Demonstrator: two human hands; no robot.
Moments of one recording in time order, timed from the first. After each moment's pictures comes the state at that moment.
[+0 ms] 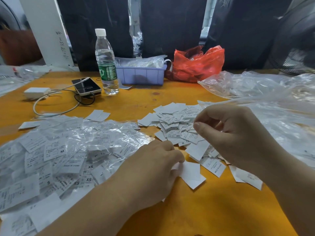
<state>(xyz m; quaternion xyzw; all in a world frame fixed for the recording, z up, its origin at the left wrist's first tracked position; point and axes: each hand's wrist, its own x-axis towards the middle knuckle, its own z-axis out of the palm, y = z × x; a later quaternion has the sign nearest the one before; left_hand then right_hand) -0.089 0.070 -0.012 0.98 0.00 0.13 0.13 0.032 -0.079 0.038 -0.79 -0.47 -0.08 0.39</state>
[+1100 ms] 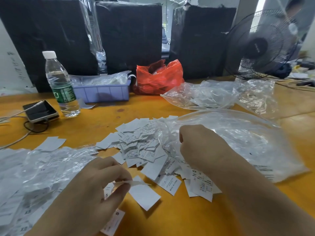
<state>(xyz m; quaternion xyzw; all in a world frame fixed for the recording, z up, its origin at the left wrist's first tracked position) -0.084 0.078 -0.007 0.94 -0.03 0.27 0.21 0.068 -0.098 0.048 -0.96 -0.26 0.01 0.11</state>
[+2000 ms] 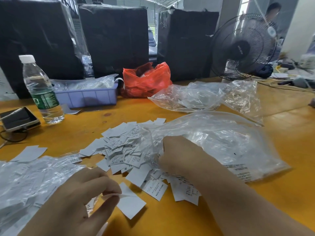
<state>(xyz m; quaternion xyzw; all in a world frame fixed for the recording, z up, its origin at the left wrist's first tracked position) -0.075 0.080 -0.014 0.93 -0.13 0.30 0.19 0.084 -0.088 0.024 -0.95 -0.25 0.11 0.13</state>
